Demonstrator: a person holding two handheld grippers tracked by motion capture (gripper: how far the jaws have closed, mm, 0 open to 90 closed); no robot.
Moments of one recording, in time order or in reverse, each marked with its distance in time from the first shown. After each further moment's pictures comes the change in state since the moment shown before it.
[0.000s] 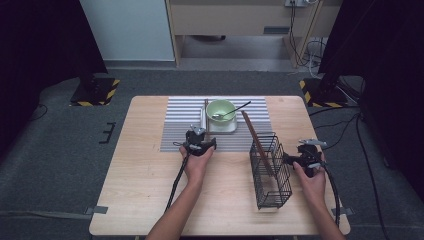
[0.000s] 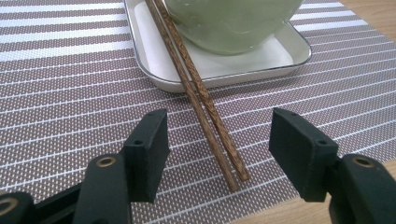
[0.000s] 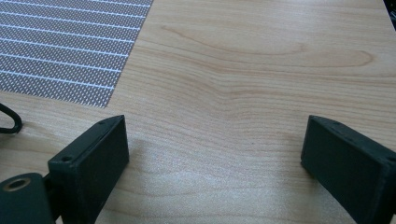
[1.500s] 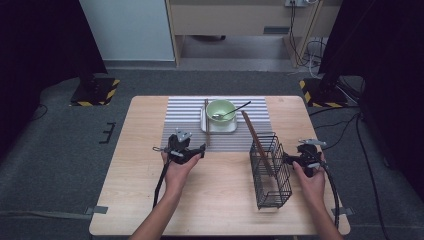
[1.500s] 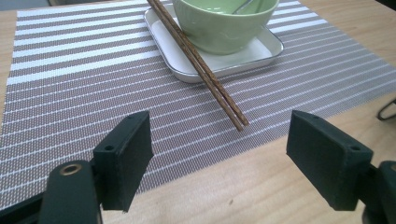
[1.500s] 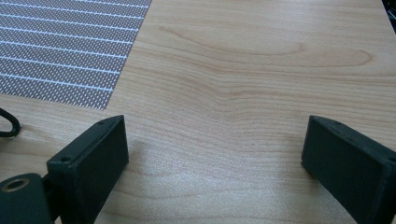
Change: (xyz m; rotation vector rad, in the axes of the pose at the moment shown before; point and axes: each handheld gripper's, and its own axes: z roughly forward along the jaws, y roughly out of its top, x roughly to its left) left arm 0.024 -0.002 -0.076 -0.020 -0.056 0.086; right arm 0.001 0.000 0.001 0.000 -0.008 0.006
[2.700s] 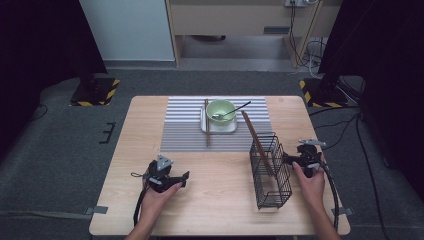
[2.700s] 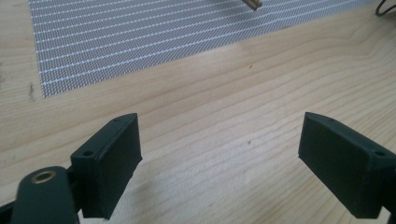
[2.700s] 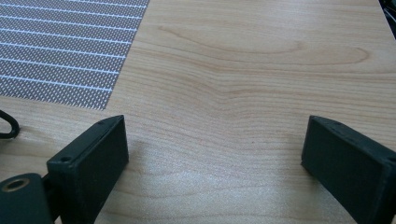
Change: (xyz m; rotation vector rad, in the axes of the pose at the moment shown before) left arm 0.028 -0.079 -0.051 0.082 -0.031 0.044; right arm 0.002 -0.001 -0.001 0.001 -0.011 0.013
